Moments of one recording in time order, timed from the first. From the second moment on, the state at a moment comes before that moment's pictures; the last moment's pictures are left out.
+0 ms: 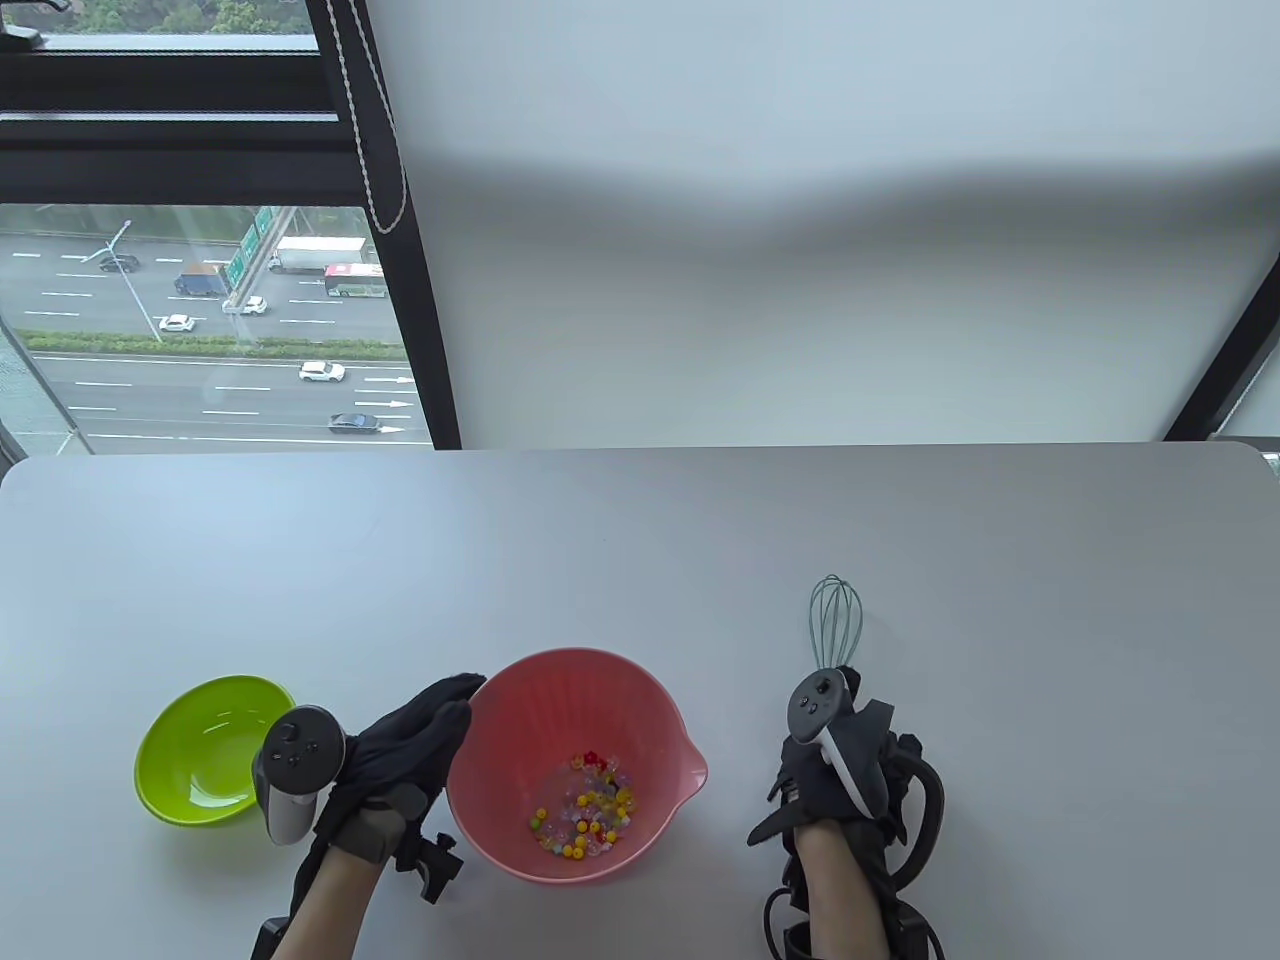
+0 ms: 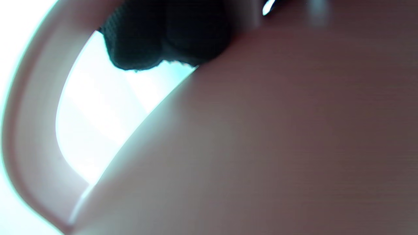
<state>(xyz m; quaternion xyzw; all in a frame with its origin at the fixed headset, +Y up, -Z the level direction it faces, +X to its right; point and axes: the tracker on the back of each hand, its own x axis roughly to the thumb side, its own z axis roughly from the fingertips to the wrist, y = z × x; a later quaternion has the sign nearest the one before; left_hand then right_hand) -0.287 -0.745 -0.349 0.03 -0.18 0.54 0.82 0.137 -0.737 -0.340 -0.22 0.03 0.97 0.11</state>
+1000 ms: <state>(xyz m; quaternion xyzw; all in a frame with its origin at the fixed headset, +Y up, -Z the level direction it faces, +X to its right) -0.286 -0.747 -0.348 0.04 -0.18 0.53 0.83 0.103 -0.691 -0.300 0.08 -0.30 0.81 0.49</state>
